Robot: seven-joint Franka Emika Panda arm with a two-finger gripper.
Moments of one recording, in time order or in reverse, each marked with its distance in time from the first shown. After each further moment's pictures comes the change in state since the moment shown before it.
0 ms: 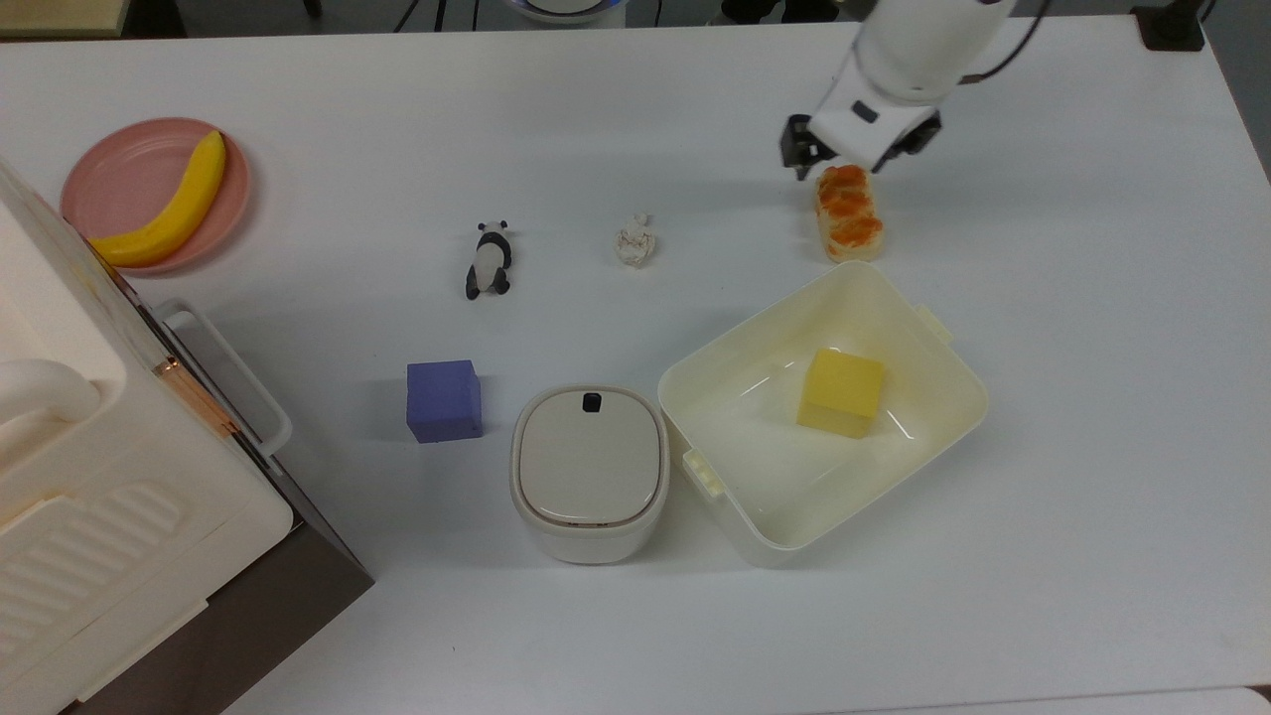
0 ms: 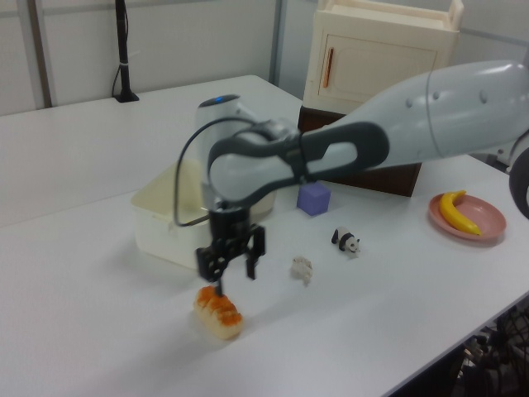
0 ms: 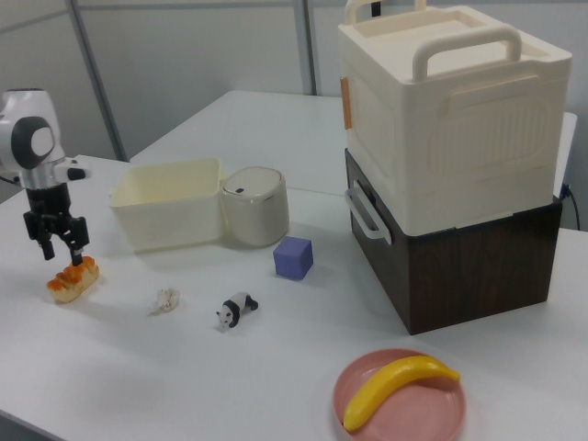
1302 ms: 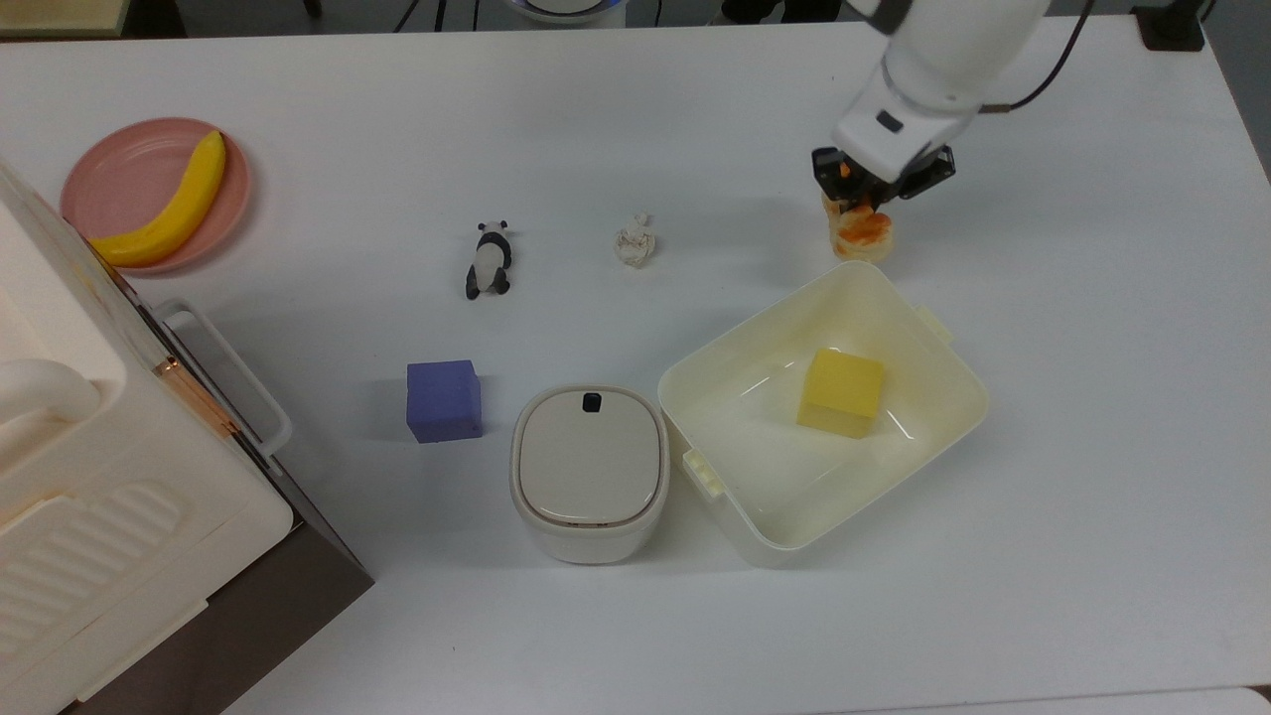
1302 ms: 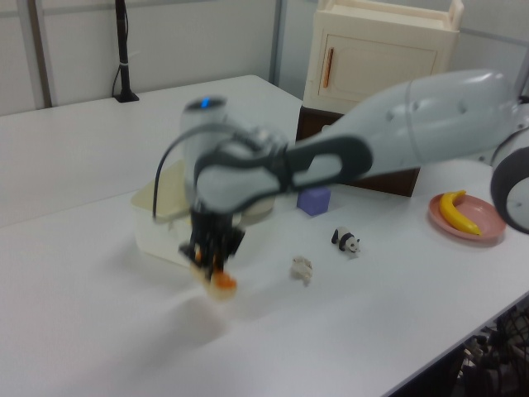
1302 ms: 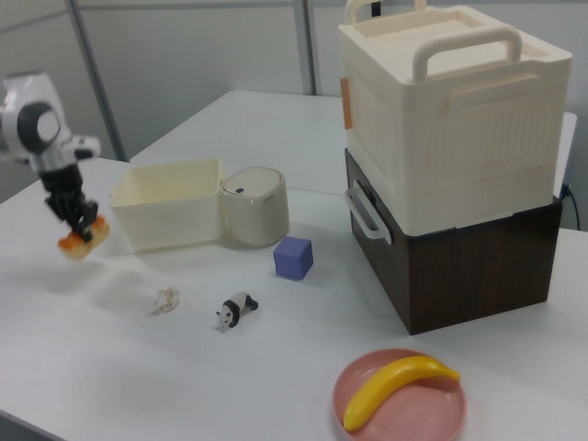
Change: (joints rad) arm 0.008 0.045 -0.022 0.083 -0.058 0.072 0.091
